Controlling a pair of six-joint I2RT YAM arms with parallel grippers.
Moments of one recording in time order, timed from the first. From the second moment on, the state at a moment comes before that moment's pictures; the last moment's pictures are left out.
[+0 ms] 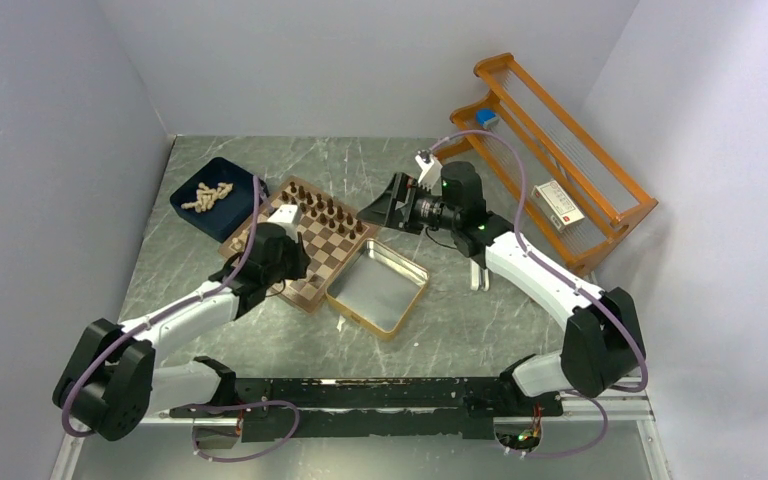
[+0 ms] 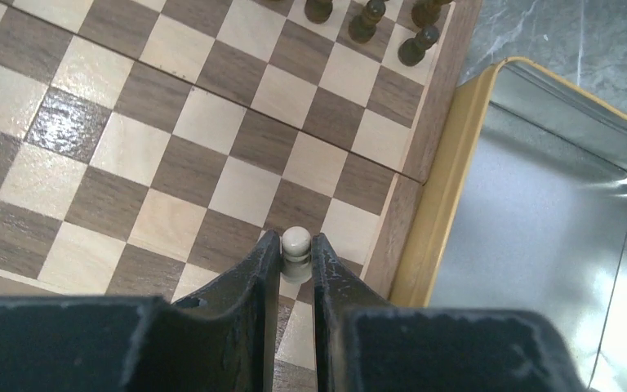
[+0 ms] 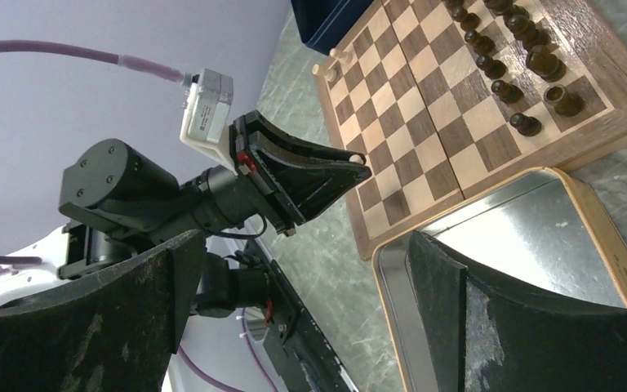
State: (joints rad) left arm -0.50 1.19 0.55 0.05 -0.08 -0.33; right arm 0.52 1.41 1.02 0.03 -0.54 0.77
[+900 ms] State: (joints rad) left arm -0.64 1.14 0.31 0.38 -0.10 -0.36; right arm 0.52 1.38 0.94 0.04 -0.53 0.76
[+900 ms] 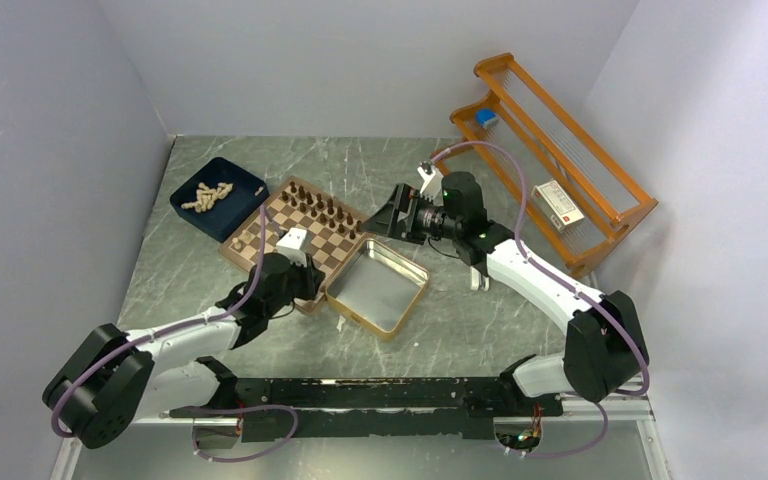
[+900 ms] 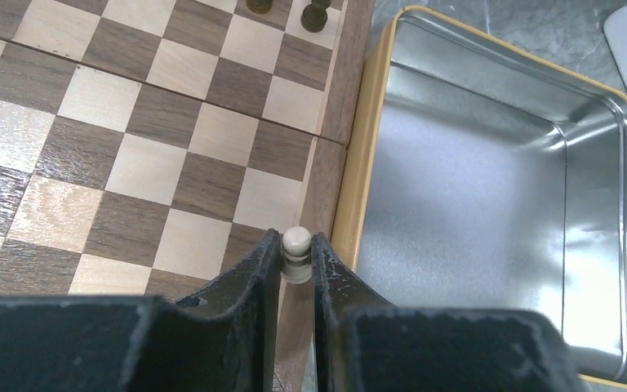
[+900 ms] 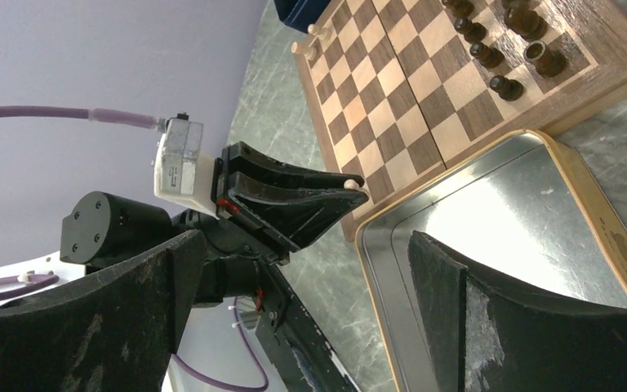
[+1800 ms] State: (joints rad) left arm -0.66 1.26 0.26 0.54 -0.17 -0.32; right arm 0.52 1.32 0.92 0.03 -0.53 0.73
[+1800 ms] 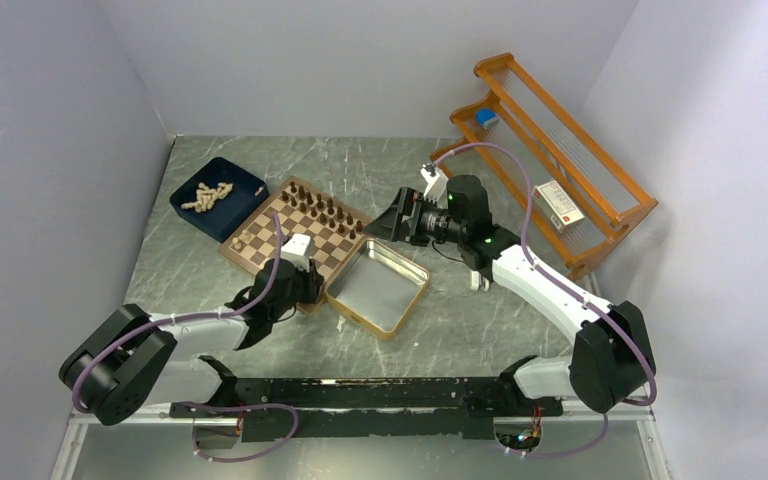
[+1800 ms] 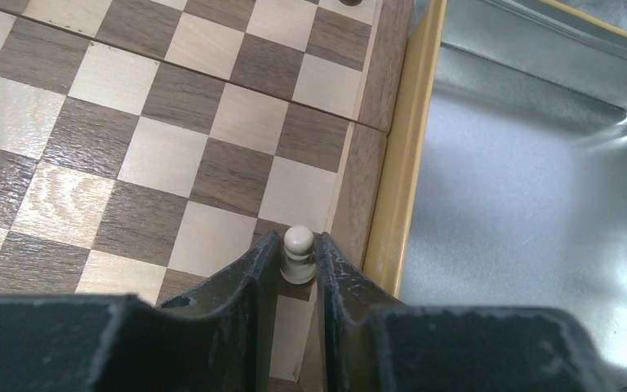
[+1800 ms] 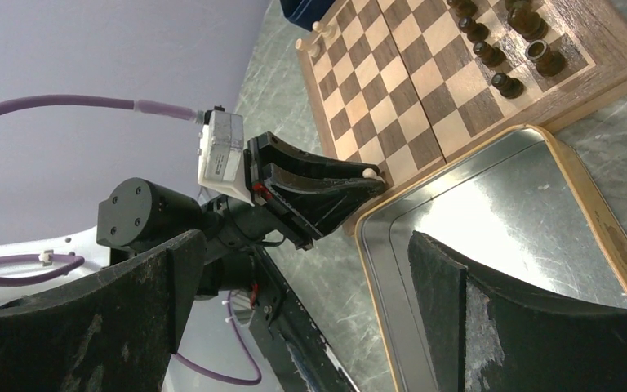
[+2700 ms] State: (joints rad) left arm -0.69 1.24 0.25 0.54 -0.23 -0.31; right arm 0.52 1.32 0.91 0.05 -0.53 0.74
